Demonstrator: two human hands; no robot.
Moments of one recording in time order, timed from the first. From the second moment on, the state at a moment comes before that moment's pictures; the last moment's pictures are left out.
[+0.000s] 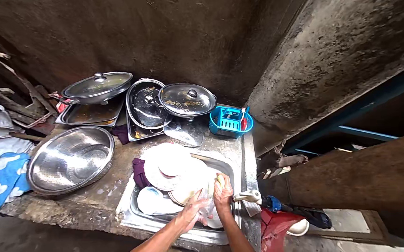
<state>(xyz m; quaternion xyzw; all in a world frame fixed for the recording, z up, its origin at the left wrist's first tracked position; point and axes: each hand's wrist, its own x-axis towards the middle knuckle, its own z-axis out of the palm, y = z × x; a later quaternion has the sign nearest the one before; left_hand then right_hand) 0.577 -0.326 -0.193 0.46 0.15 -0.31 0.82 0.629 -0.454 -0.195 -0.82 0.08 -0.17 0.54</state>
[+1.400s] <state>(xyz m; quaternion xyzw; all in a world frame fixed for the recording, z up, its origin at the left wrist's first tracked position) 0.600 -0.303 -0.213 0.54 0.35 -0.33 0.69 0.587 -0.461 -0.192 -0.75 -0.04 0.26 0.60</state>
